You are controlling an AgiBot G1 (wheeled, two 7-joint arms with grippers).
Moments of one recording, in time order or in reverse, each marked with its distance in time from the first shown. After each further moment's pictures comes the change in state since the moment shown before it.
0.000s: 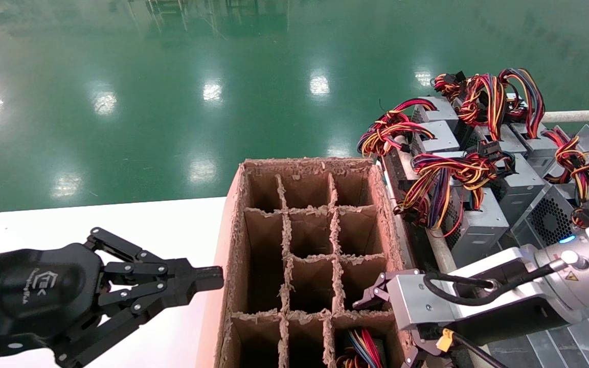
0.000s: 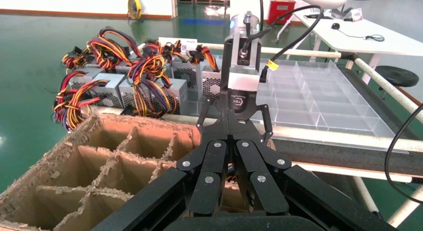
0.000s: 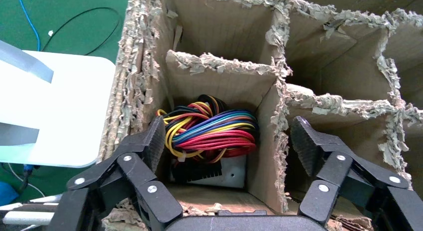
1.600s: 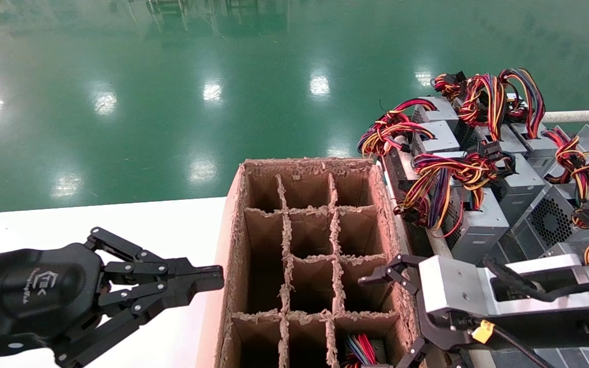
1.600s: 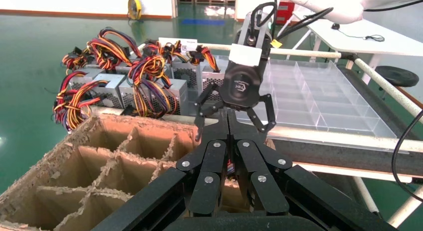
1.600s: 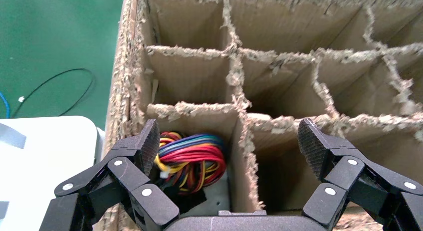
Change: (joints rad) left arm 0.000 0.000 0.000 0.000 0.000 0.000 0.000; right arm -0.272 0.091 0.358 0.093 0.049 0.033 0.027
